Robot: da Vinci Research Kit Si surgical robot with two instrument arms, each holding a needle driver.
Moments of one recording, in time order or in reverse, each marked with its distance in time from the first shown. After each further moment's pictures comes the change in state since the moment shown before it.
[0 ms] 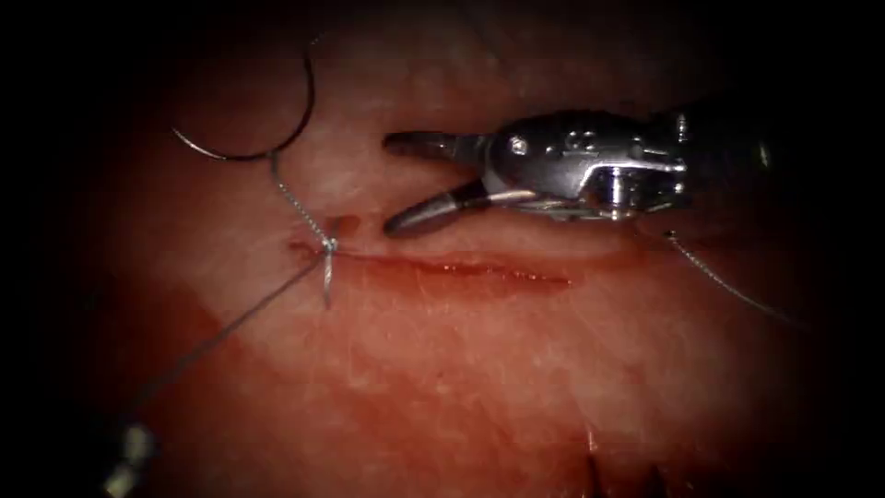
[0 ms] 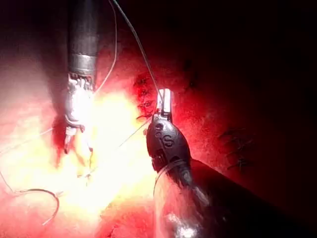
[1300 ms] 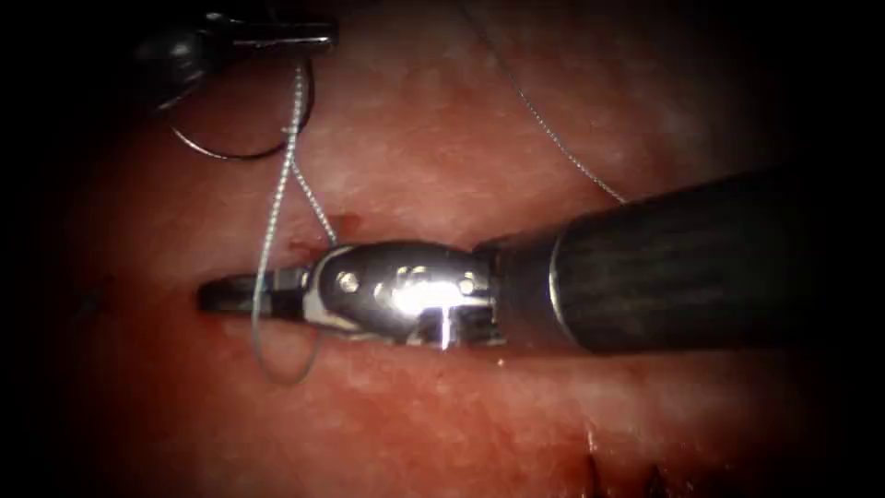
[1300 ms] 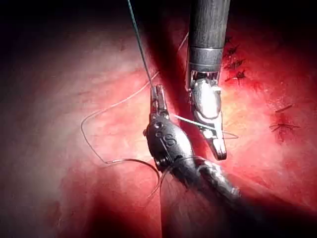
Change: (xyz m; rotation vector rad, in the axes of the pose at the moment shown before) right arm 0.000 -0.008 0.009 0.139 0.267 -0.144; left arm -0.010 -0.025 -0.003 0.183 0.049 0.174
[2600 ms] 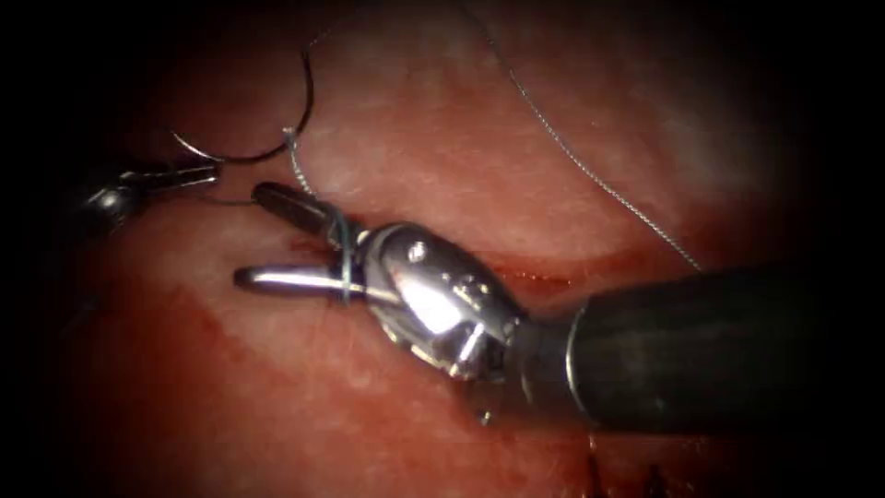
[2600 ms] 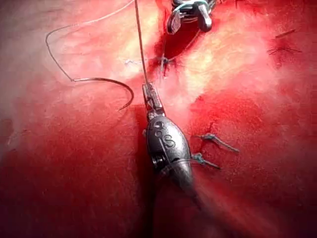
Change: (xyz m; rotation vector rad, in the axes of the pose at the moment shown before) right arm 0.000 0.003 -0.005 -0.282 0.305 0.284; left arm -0.013 0.003 -0.010 0.145 -0.014 0.012
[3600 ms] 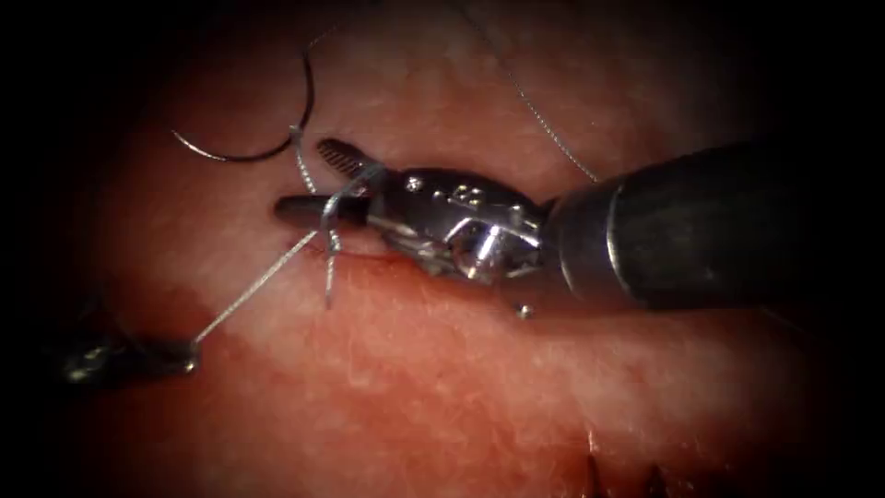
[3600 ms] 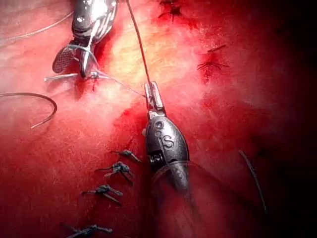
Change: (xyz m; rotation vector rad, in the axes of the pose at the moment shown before) right arm -0.002 0.004 0.001 -0.402 -0.548 0.101; left arm 0.001 0.013 -0.001 -0.082 -0.016 -0.023
